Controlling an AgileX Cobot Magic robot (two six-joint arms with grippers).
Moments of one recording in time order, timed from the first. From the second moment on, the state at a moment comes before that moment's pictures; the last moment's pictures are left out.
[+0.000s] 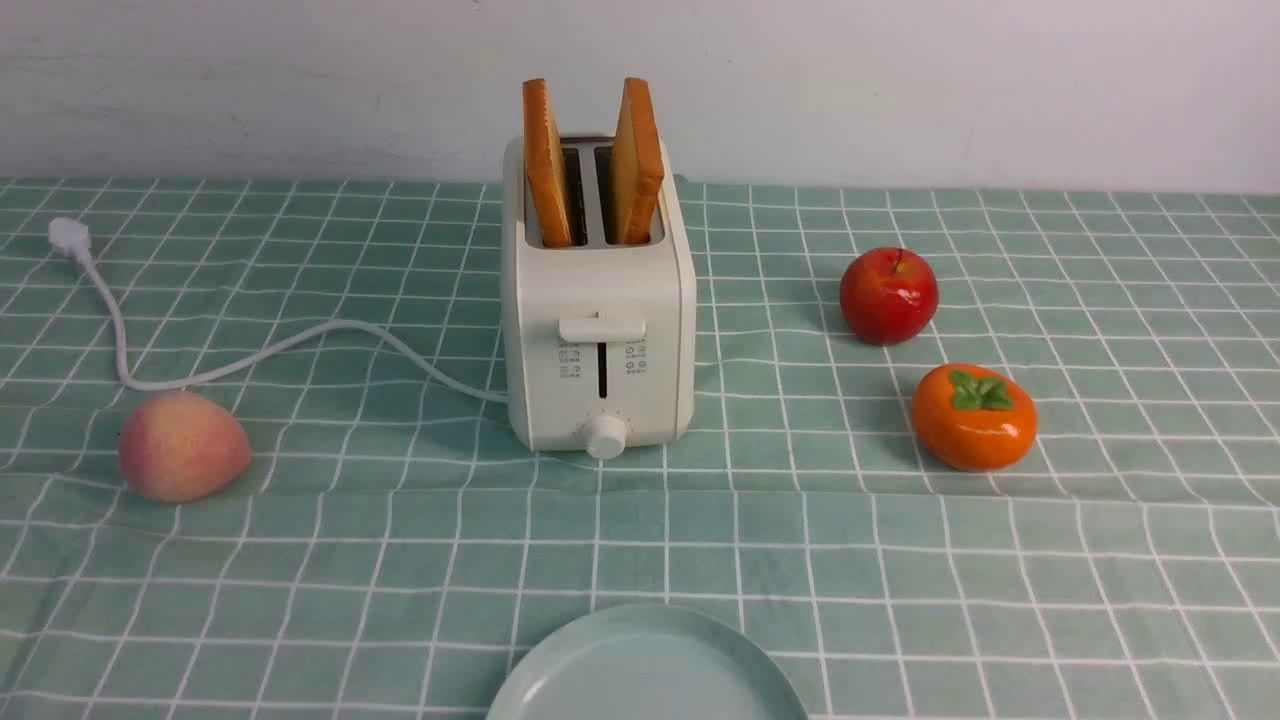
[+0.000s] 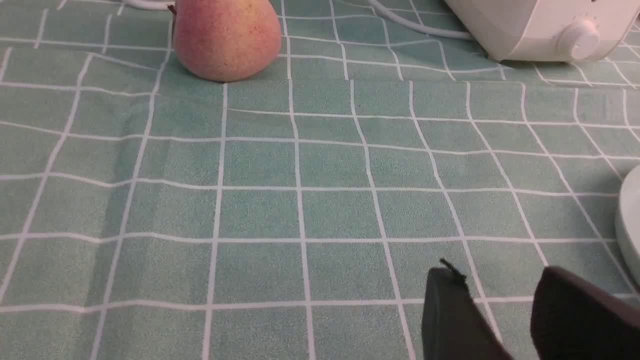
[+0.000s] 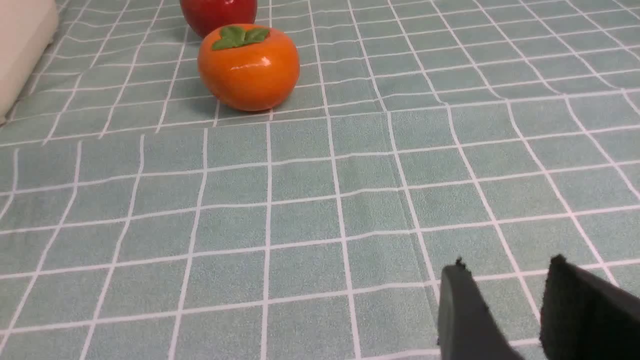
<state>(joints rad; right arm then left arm) -0.08 -0.01 0.01 0.05 0.39 0.02 -0.16 -0.01 0.03 -0.05 0.40 -0.17</state>
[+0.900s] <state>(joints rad) -0.08 -0.01 0.01 -0.03 0.39 0.02 -0.16 -0.01 0.03 -0.05 0.21 -0.17</state>
